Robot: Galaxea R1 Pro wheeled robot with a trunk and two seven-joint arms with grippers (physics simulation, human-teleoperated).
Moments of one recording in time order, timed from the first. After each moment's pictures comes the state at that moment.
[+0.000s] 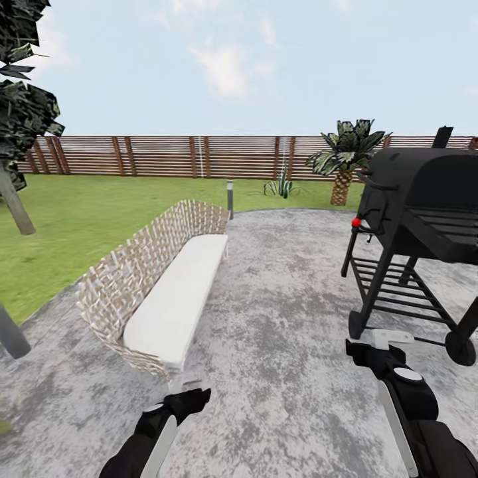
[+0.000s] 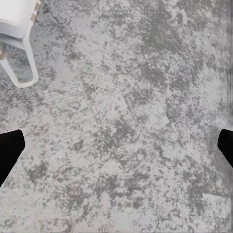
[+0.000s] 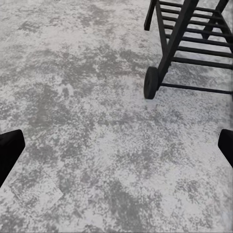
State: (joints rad) left arm -0.31 -0.11 -0.12 -1.00 0.29 0.45 0.12; right arm -0.25 -0.07 -0.12 -1.61 -0.01 0.73 -0.15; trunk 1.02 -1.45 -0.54
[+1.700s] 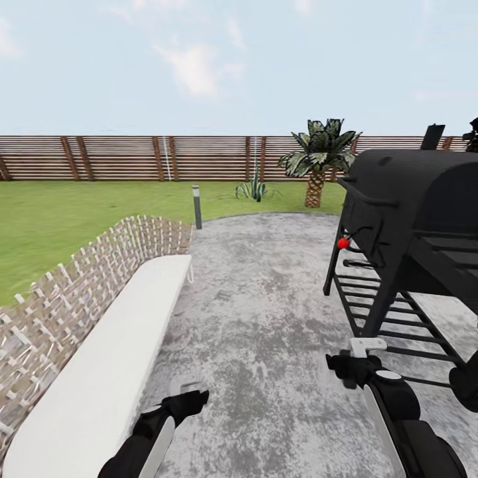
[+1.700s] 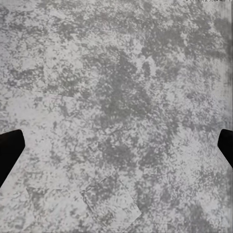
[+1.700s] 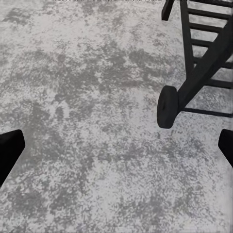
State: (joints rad) left arm -0.31 -0.10 -0.11 -0.98 0.29 0.45 0.12; right arm -0.25 -0.07 -0.04 -1.56 0.00 0.82 -0.06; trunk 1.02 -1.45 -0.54
